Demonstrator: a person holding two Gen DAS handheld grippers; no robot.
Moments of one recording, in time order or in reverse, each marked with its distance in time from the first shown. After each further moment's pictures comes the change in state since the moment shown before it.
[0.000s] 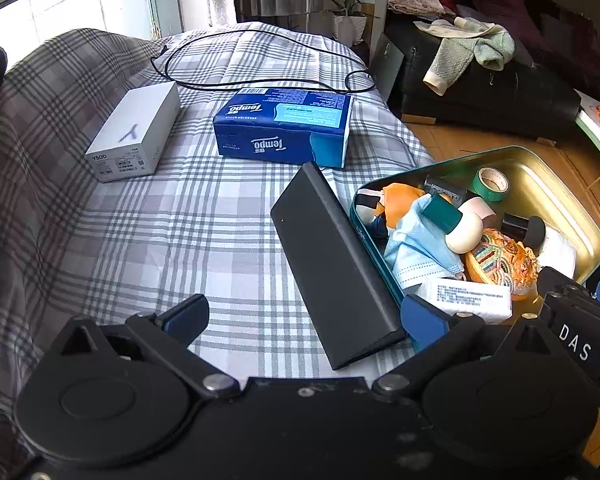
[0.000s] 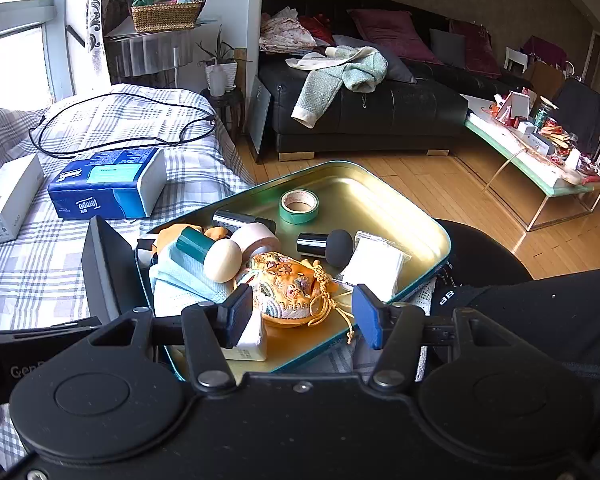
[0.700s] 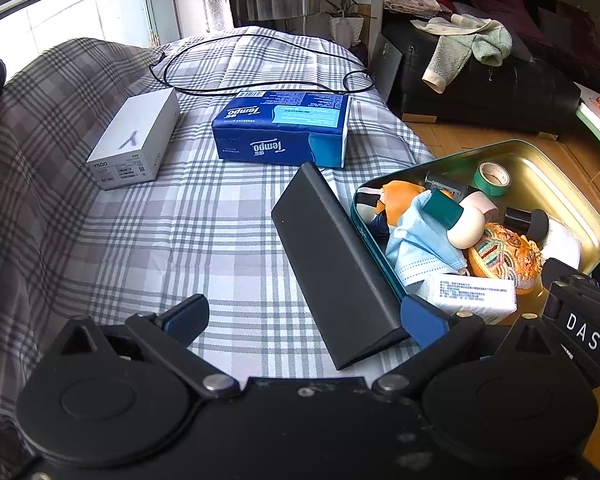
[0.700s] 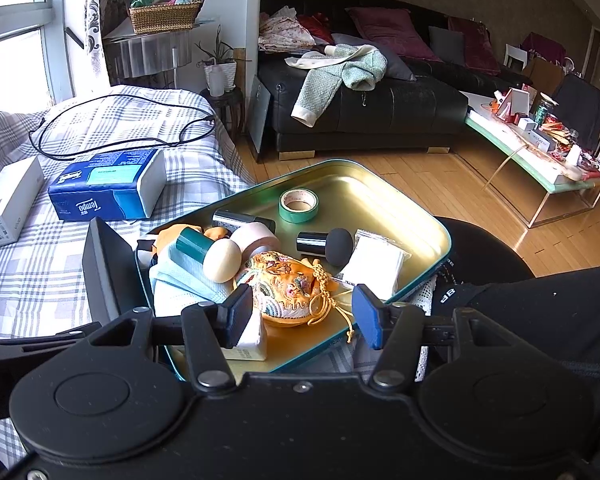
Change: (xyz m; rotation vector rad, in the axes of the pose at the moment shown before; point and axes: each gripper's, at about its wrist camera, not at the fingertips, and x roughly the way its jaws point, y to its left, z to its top) left arm 0.001 -0.004 -0.003 0.028 -0.010 0.014; right arm 0.000 -0.001 0.000 0.010 0.001 0.001
